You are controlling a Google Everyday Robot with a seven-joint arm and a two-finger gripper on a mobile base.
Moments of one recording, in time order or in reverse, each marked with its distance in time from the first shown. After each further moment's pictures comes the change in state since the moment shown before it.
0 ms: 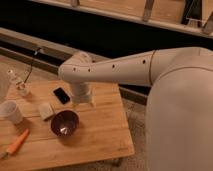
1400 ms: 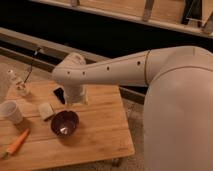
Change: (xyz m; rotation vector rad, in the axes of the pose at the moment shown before) arm -0.010 0.038 0.006 -0.056 -0.086 -0.161
